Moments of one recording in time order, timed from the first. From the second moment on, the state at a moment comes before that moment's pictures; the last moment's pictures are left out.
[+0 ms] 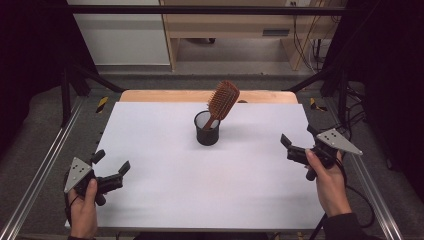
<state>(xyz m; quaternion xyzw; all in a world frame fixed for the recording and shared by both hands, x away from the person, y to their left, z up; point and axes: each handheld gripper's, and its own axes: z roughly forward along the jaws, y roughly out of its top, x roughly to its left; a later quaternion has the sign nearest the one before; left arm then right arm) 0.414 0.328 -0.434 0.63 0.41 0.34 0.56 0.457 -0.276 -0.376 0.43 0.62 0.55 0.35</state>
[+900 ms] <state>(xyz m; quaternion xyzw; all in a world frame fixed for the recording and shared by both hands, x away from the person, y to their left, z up) 0.399 0.340 -0.433 0.62 0.40 0.35 0.57 0.430 -0.285 -0.427 0.43 0.62 0.55 0.35</state>
